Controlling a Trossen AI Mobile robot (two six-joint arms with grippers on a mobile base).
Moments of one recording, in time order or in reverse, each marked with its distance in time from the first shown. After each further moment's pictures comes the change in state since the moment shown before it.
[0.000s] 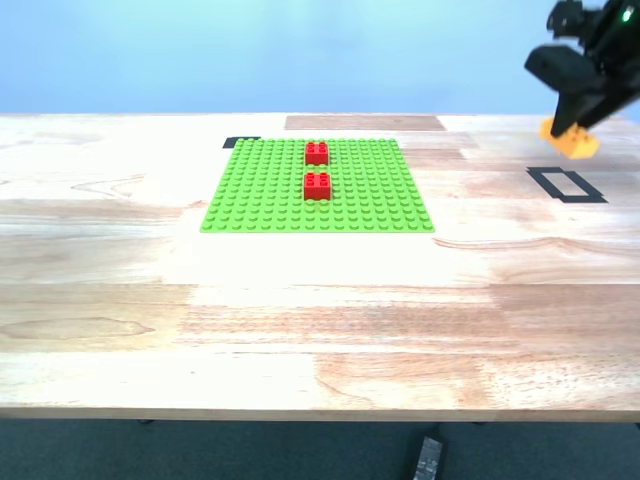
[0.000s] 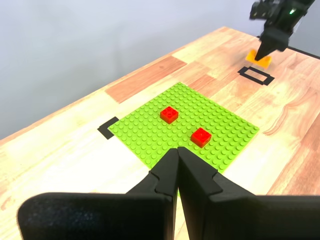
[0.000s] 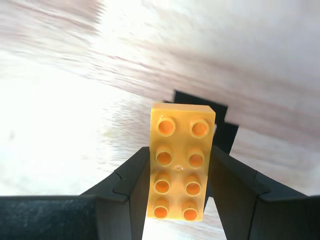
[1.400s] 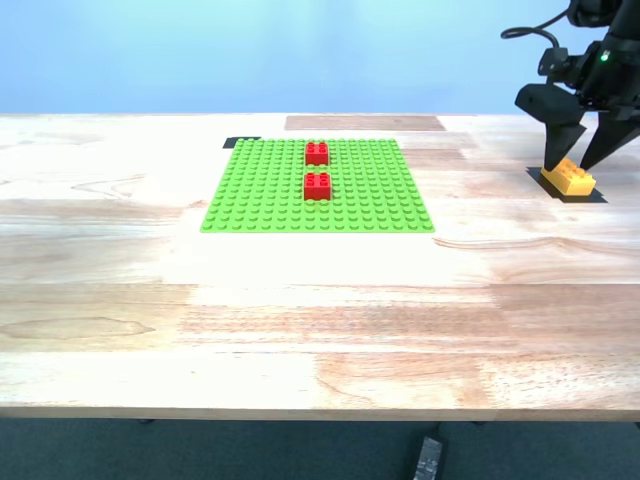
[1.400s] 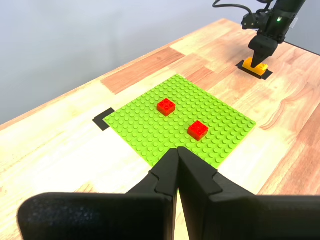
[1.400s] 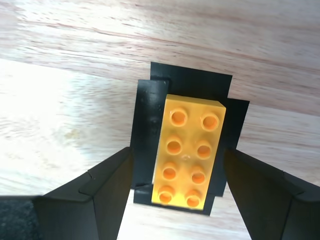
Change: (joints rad) arm 0 -0.001 0.028 0.000 -0.020 0.000 0.000; arm 1 -0.037 0.205 0.058 -0.045 0.034 0.119
